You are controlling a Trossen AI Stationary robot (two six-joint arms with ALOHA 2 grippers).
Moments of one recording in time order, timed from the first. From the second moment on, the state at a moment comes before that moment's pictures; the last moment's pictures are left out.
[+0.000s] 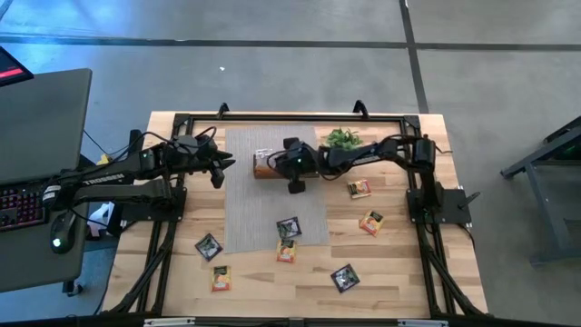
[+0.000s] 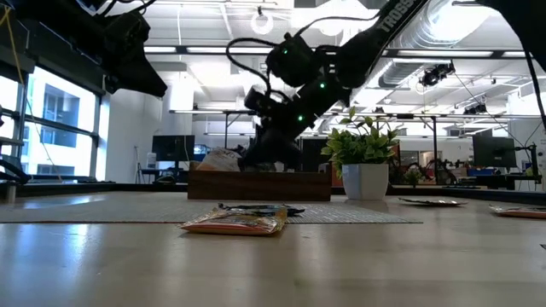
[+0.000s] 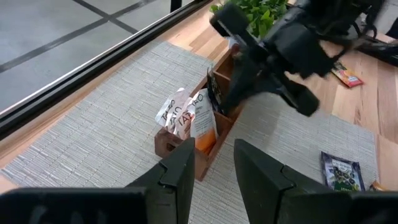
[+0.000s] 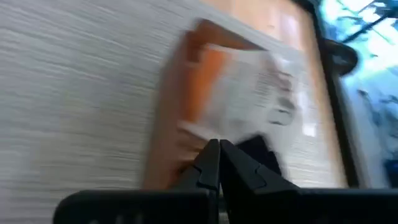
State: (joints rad) left arm 0.31 0.63 0.56 -0.42 -0.12 -0.24; right arm -0.23 2.03 1.22 0.18 0.08 -0.56
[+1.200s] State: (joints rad) left arm 0.31 0.64 0.56 -0.47 0.30 -0.40; right arm 0.11 1.86 1.22 -0.07 0.12 -0.29
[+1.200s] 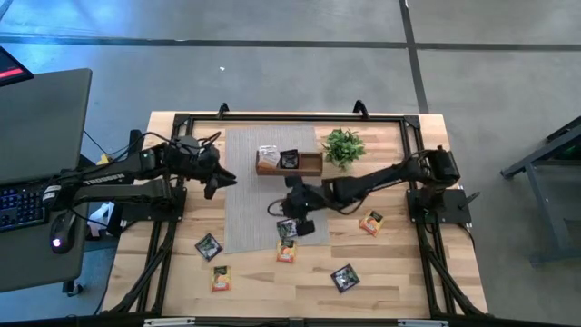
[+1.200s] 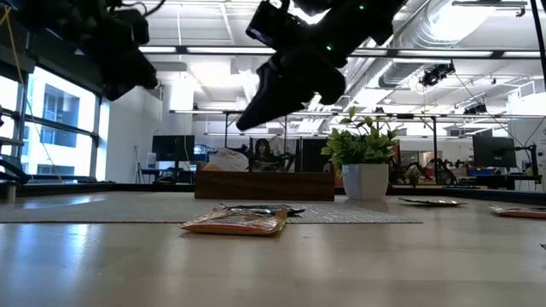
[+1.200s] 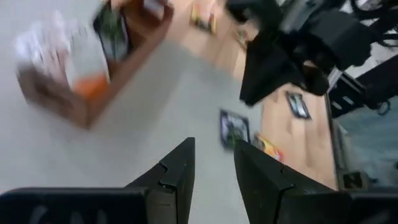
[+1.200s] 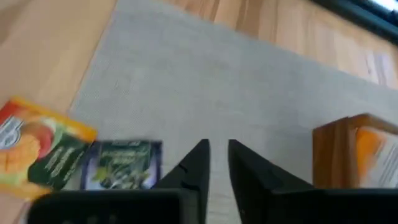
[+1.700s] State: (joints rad) left arm -0.18 0.82 0.56 -0.78 0.22 -0.79; right arm 0.11 1.86 1.16 0.07 0.18 -0.28
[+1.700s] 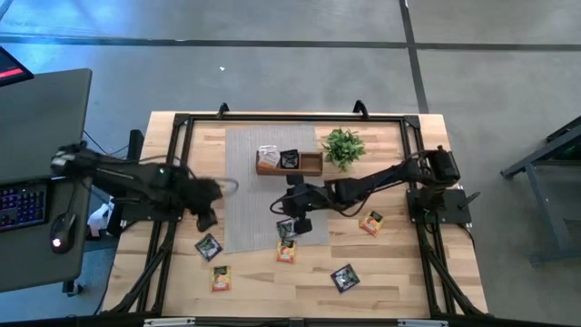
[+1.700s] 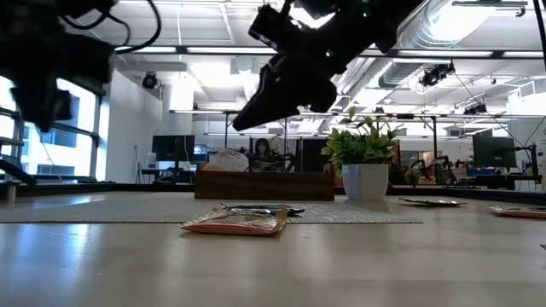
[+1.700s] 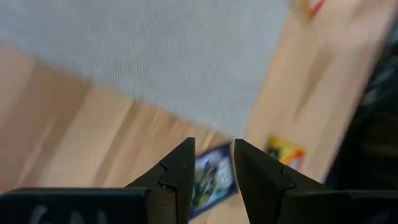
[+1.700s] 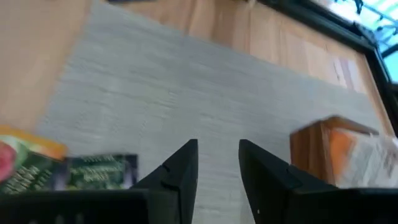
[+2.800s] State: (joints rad) left arm -0.68 1.33 0.57 -0.71 0.02 -1.37; right arm 0.00 1.86 1.16 0.08 0.13 -0.34
